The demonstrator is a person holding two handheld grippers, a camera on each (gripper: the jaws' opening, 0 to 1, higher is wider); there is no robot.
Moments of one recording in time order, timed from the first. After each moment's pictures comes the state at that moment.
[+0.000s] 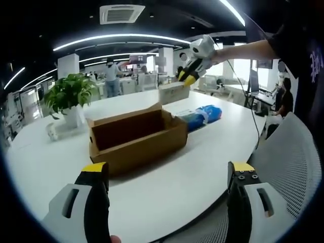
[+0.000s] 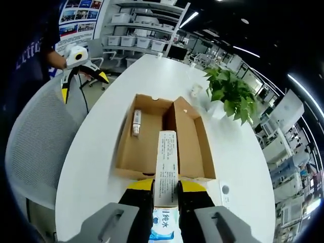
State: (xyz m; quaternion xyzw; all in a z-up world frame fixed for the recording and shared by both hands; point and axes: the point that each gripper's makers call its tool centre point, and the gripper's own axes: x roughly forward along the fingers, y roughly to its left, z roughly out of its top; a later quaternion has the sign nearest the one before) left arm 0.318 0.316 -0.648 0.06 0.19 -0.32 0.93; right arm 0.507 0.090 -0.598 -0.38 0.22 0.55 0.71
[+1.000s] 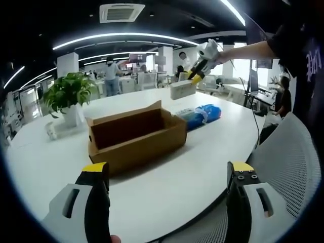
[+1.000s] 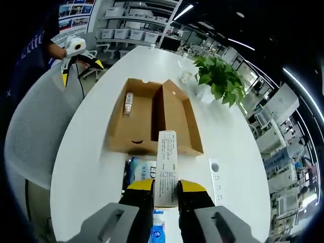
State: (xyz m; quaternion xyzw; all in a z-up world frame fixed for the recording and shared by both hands) left arm 0.317 0.316 -0.649 0.06 0.19 -0.33 0.92; right arm 0.530 0.016 -0.605 -0.41 0.25 0.51 0.72
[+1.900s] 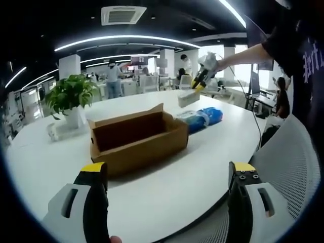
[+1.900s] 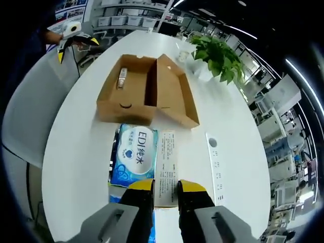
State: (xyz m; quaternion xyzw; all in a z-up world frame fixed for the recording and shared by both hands) left arm 0.322 0.316 -0.644 0.05 0.18 -0.32 0.93; right arm 0.564 -0.044 -0.645 -0.44 0.30 0.48 0.70
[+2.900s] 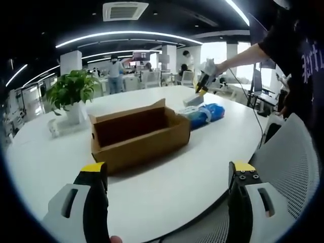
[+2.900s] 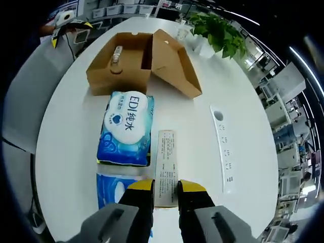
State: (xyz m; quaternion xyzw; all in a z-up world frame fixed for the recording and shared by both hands) left arm 0.324 0.319 -0.652 0.06 0.20 -0.31 0.93; right arm 0.578 -0.086 -0.699 -0.44 0.36 0.47 0.67
